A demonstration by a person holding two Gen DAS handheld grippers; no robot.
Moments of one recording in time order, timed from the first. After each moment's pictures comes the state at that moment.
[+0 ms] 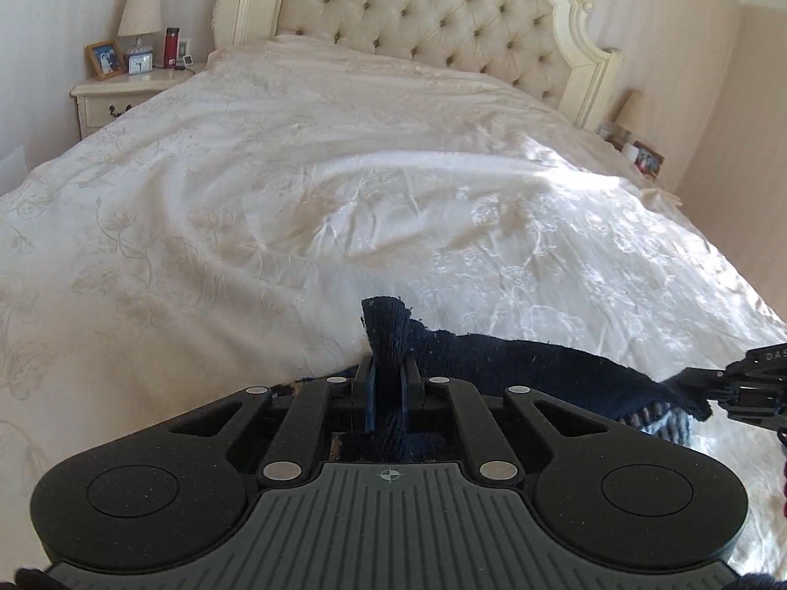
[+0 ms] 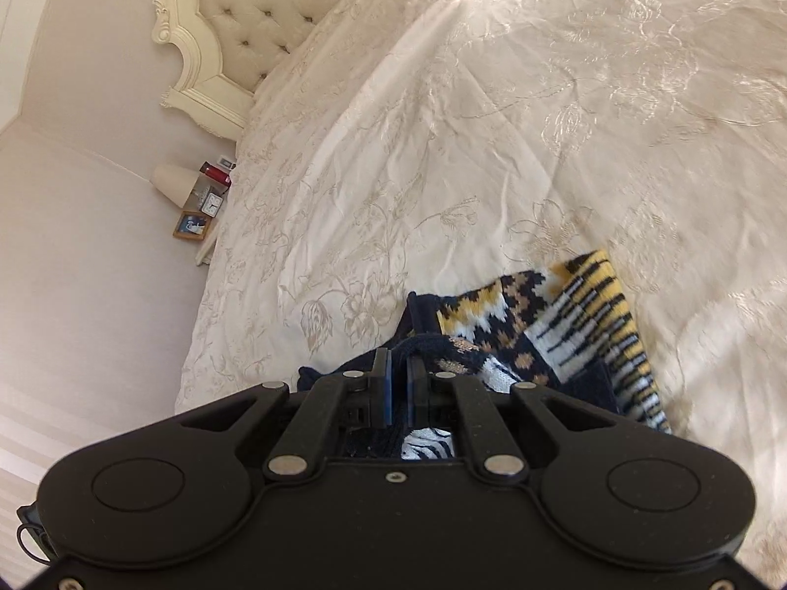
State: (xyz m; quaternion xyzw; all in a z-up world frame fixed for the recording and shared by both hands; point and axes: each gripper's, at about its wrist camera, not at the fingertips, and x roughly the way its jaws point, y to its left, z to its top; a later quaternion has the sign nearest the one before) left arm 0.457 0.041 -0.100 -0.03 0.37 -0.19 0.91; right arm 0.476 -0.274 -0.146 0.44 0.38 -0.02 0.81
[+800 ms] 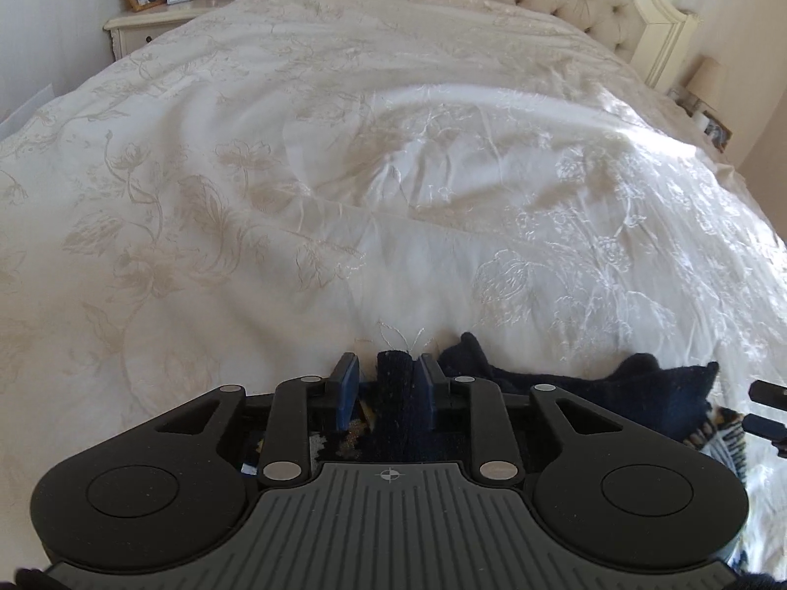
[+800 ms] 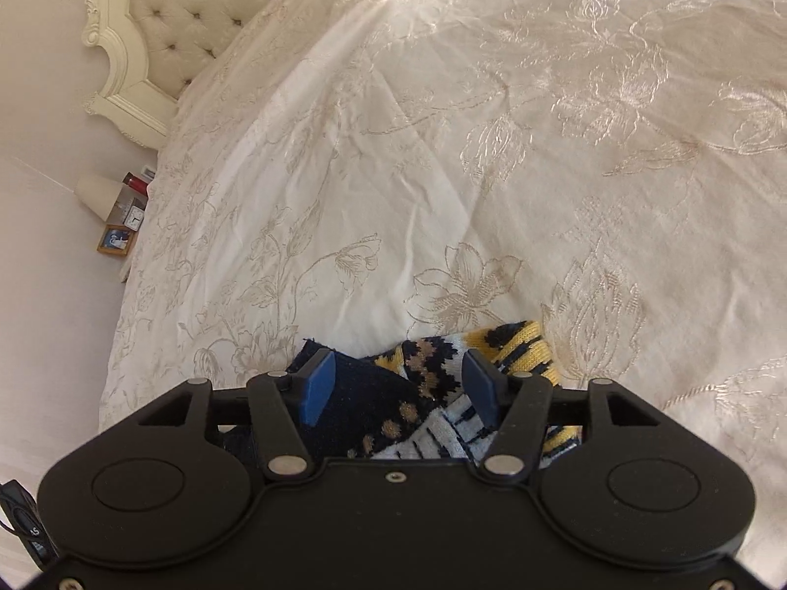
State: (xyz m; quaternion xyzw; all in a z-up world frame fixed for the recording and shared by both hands) left arm 0.508 0.049 -0.130 -0.02 0.45 -0.13 0.88; right arm 0.492 -0.300 -0.175 0.40 0.40 -0.08 0.82
